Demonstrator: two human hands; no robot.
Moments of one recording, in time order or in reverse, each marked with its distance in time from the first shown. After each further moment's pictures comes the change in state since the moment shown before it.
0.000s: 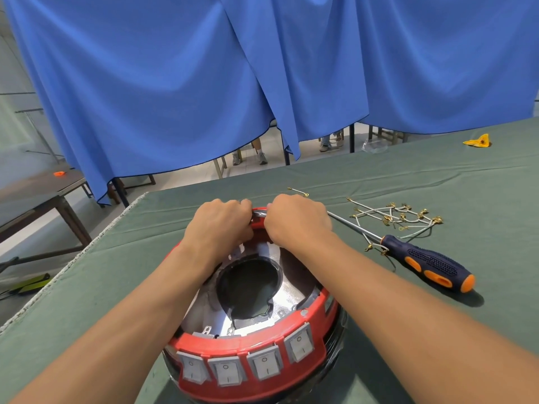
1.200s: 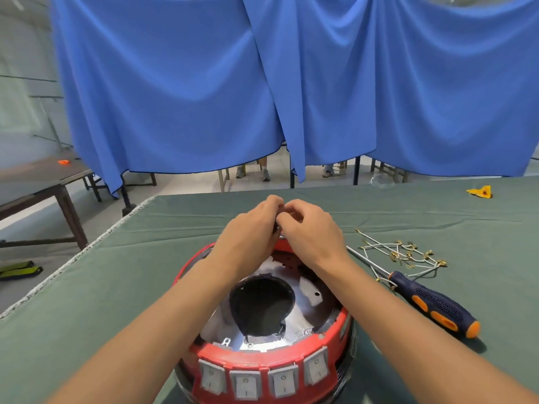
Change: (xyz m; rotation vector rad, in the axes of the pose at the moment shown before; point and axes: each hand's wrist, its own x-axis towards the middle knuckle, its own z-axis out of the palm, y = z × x) left_hand -0.008 0.009 -0.005 -0.715 0.320 -0.043; right_hand -0.002 0.004 0.000 0.525 0.184 -0.102
